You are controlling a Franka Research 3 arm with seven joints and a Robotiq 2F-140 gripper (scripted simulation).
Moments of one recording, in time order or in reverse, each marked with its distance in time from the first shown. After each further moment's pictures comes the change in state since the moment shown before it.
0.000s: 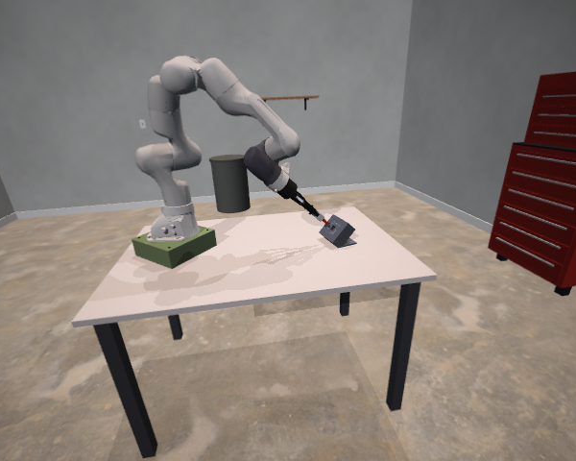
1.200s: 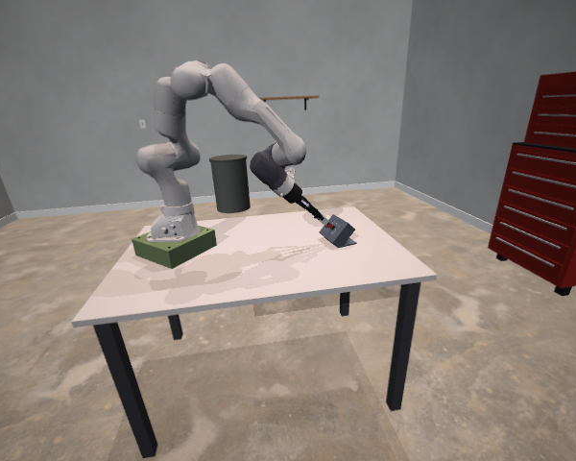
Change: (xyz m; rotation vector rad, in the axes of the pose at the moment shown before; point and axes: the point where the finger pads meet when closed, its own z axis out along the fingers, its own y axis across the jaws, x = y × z) arm 0.001 -0.001 0.033 -0.012 0.002 -0.027
